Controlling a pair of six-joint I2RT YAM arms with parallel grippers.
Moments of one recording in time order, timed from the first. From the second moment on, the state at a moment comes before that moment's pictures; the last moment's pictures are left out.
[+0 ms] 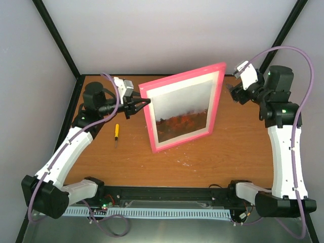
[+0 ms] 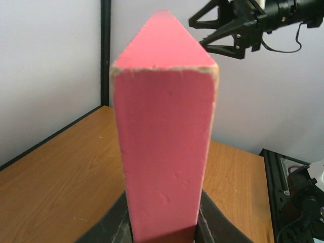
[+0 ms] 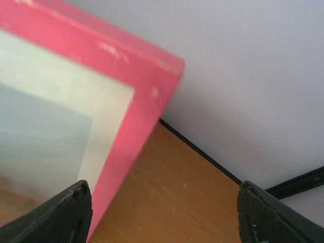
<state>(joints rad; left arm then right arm) -0.35 1.14 1.06 -0.06 0.88 0.00 0.02 1.16 1.55 -0.79 -0.30 -0.60</state>
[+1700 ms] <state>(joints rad) -0.27 1.28 1.02 0.05 0.84 -0.09 -0.21 1.80 1.65 -1.42 -1.22 -1.09</state>
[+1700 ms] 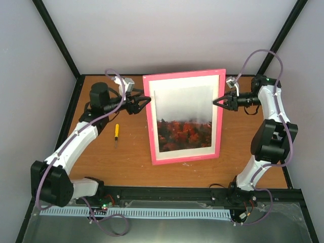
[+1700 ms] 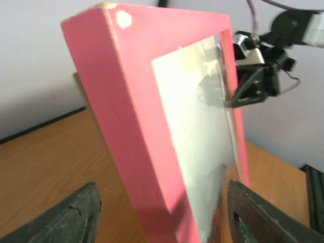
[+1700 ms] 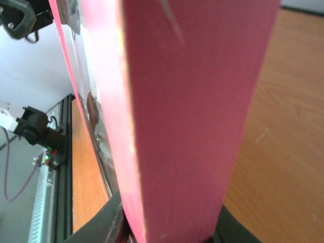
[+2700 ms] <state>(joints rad) -0.27 0.84 0.61 -0.04 0.18 -0.13 0.04 2.16 1.47 -0.85 -0.99 -0.04</state>
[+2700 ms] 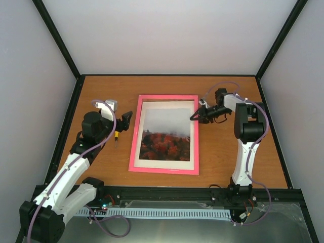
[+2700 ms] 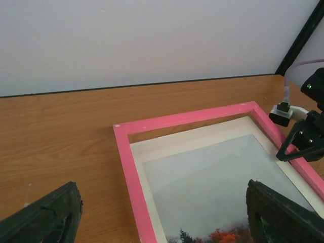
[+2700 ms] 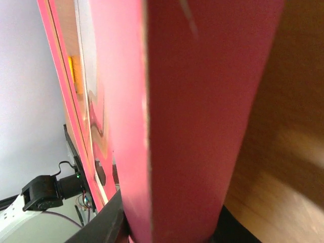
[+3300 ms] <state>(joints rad) -0.27 0.99 0.66 -0.15 0.06 -0.21 0.04 2.01 1.42 -0.73 -0.75 -0.03</state>
